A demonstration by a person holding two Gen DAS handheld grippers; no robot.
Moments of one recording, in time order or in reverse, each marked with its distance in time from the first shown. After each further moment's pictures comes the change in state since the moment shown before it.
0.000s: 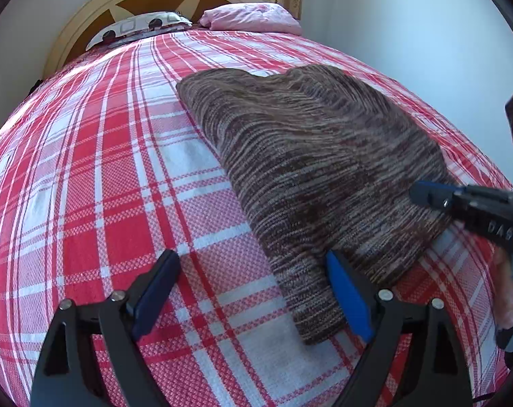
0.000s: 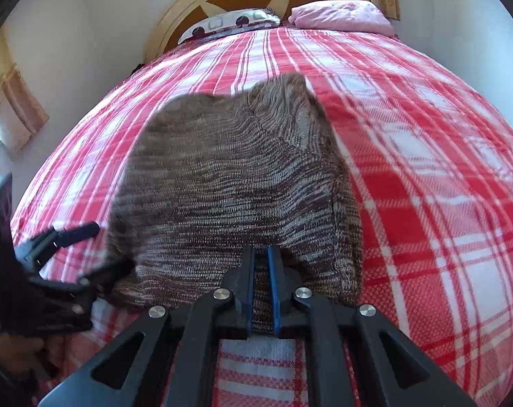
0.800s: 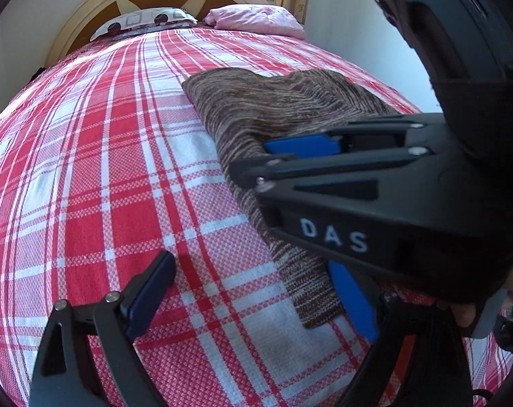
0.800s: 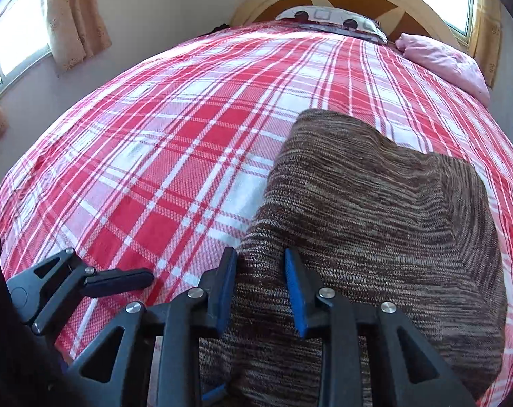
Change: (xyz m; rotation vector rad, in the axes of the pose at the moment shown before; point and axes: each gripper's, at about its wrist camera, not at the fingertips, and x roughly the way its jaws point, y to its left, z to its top) left arm -0.006 0.009 -0.005 -0.057 -0.007 -0.035; right arm 0.066 0.127 0.058 -0.375 0.068 0.120
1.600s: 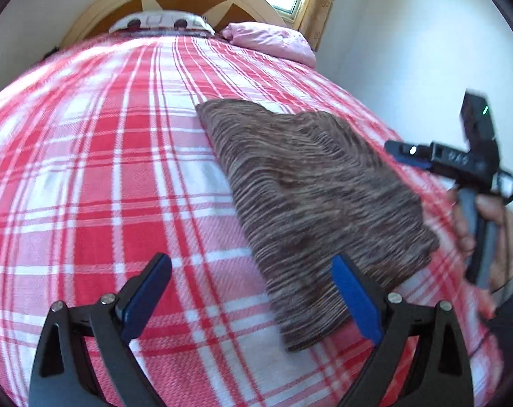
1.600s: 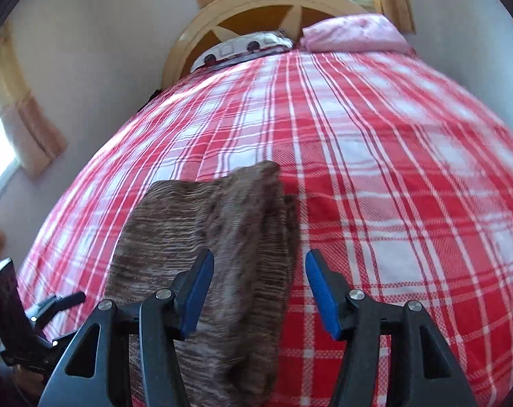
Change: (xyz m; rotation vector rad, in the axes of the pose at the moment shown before) left arm -0.015 0.021 0.018 -0.154 -0.065 -0.086; right arm -0.082 -0.194 -0.027 0.388 -0.142 0.012
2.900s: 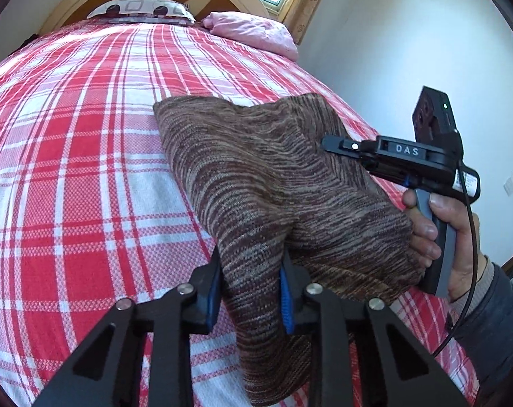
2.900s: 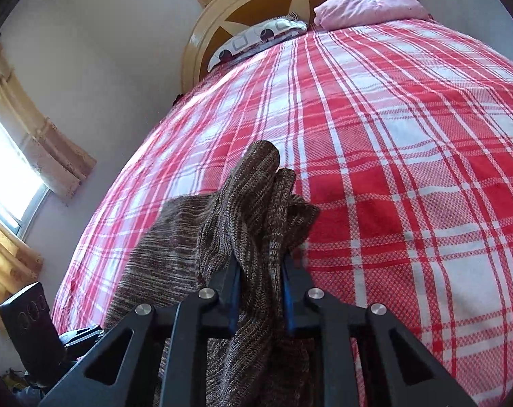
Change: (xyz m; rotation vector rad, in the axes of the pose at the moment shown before) left arm 0.027 -0.010 0.027 -0.006 0.037 -0.110; right arm 0.048 -0.002 0.014 0.086 0.020 0.192
